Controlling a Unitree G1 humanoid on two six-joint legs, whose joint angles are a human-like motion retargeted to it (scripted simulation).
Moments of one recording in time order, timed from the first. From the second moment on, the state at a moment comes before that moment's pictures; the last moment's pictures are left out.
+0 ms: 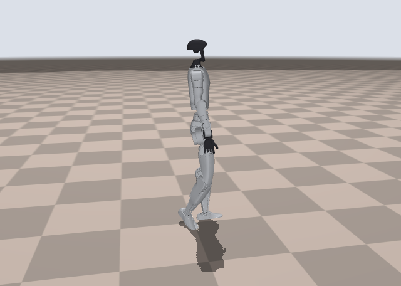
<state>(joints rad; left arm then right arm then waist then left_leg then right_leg) 0.02 0.13 0.29 1.50 0.31 0.10 -0.19 -0.03 -0.14 -0.17 1.34 -0.36 0.16 0.26 -0.01 0.09 -0.12 -0.11 0.00 0.33 -0.02 -0.02 0.09 -0.13 -0.25 -0.72 0.74 -0.05 0.13</state>
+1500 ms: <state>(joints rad) 0.04 0.19 0.21 1.33 0.42 0.09 -0.23 -0.03 -0.25 -0.31 1.54 -0.22 0.22 0.04 -0.20 0.10 -0.11 0.13 0.05 1.26 0.18 -0.12 0.06 -0.30 -0.10 -0.89 0.23 -0.33 -0.14</state>
